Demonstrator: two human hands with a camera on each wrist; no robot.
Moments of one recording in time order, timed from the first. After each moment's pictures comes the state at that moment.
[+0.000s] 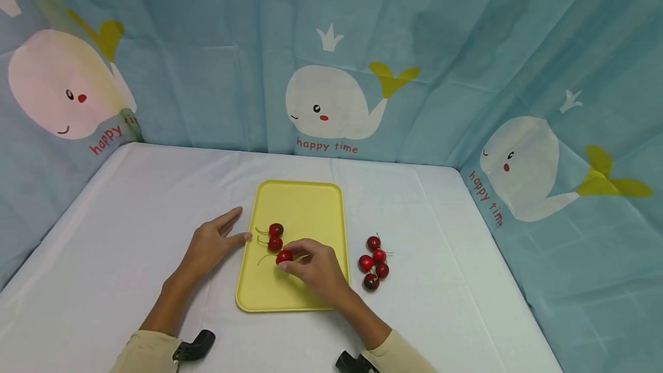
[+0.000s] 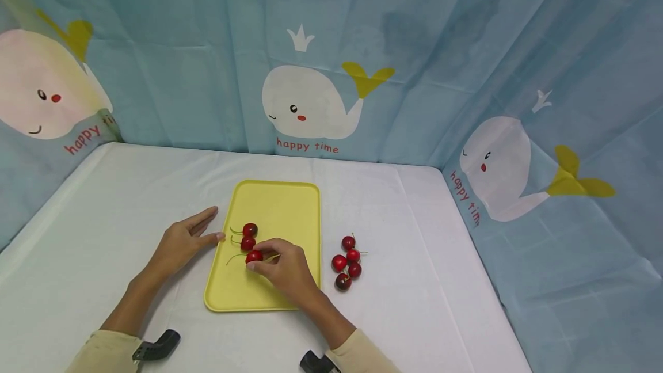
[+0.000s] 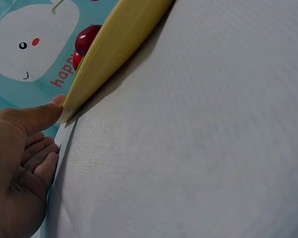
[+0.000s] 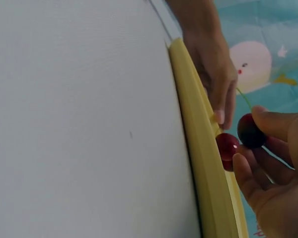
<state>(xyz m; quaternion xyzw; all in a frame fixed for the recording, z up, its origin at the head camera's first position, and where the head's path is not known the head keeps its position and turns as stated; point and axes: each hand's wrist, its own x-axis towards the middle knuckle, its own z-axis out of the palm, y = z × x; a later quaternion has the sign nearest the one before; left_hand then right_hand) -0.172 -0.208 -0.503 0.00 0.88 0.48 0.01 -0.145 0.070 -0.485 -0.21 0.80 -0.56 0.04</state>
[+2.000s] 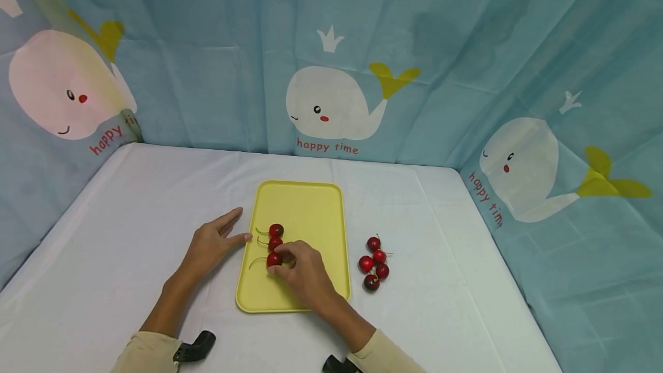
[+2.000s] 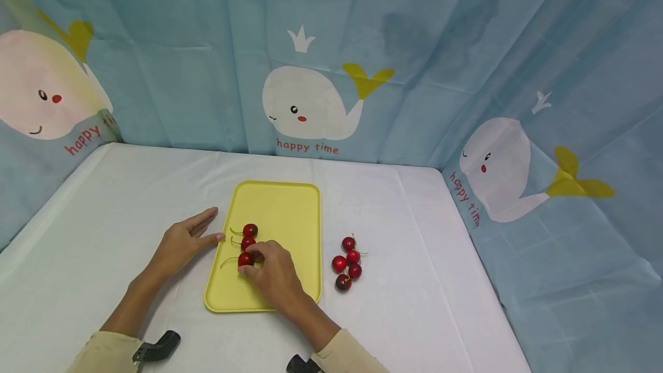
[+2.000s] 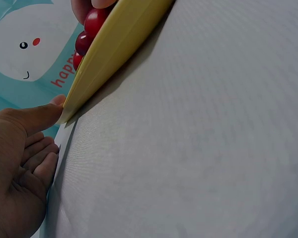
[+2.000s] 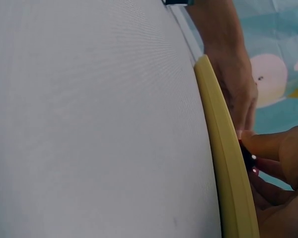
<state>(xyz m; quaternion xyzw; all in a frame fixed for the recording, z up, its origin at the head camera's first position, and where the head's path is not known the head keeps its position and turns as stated) -0.173 -0.210 -0.505 0.01 0.87 0.49 0.00 -0.141 0.043 -0.492 -0.22 0.86 -0.45 -0.01</state>
